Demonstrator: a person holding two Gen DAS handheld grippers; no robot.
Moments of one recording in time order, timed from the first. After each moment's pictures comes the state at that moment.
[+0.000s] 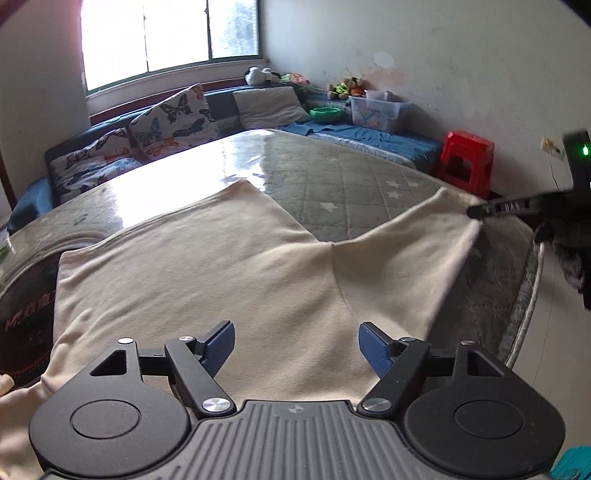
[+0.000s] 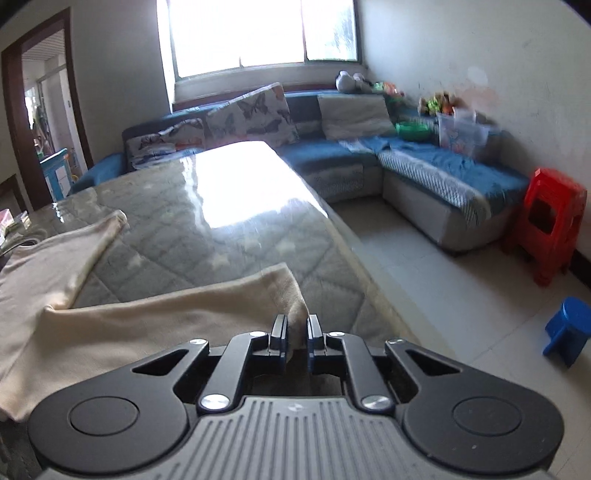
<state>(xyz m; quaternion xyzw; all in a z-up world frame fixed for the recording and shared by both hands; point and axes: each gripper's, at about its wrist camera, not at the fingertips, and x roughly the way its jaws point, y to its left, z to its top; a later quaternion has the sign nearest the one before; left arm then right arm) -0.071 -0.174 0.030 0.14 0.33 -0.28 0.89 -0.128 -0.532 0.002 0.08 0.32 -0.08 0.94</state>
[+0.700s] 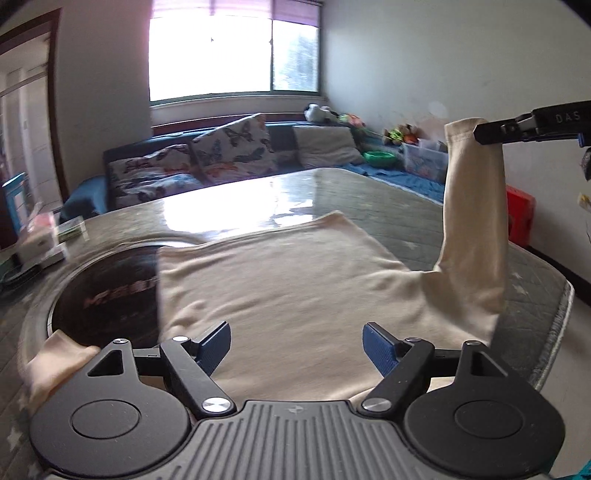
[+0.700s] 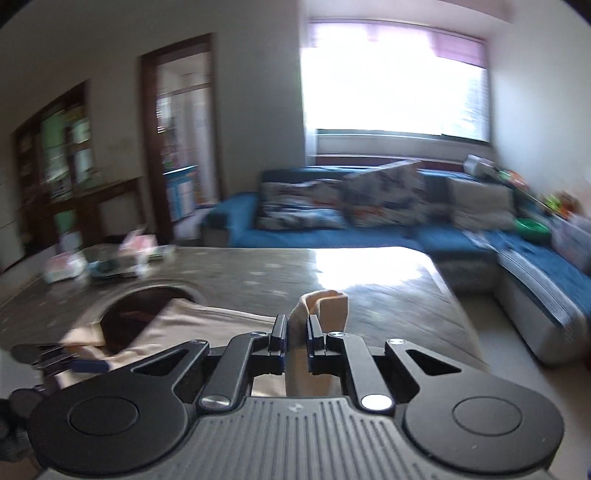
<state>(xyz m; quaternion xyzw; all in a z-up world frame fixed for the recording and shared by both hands) -0.081 -0.064 0.051 0.05 0.27 -0.20 0.94 -0.118 -0.370 0.137 -0.02 0.23 0.15 0.96</state>
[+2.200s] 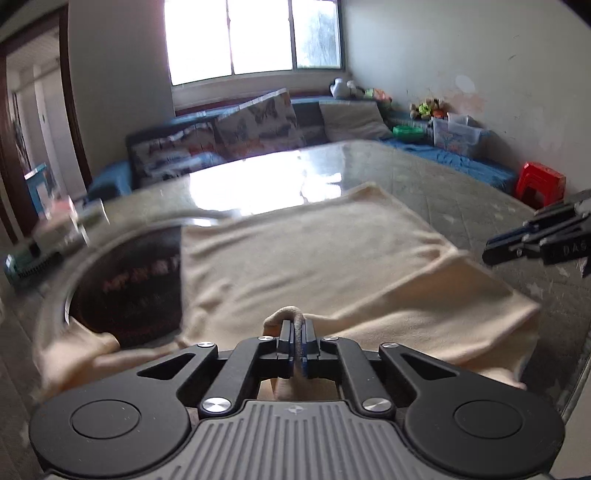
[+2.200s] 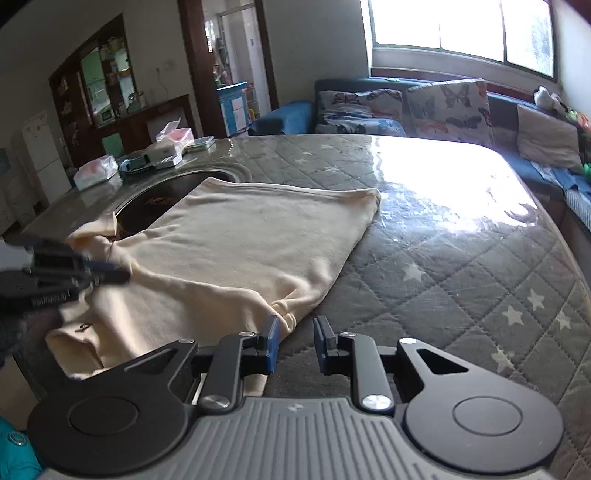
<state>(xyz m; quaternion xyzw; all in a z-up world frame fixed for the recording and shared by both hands) -0.065 -0.086 0.051 0.09 0.29 -0.15 0.94 -0.084 -0.377 0.027 -0.03 0.35 0.23 0.91</state>
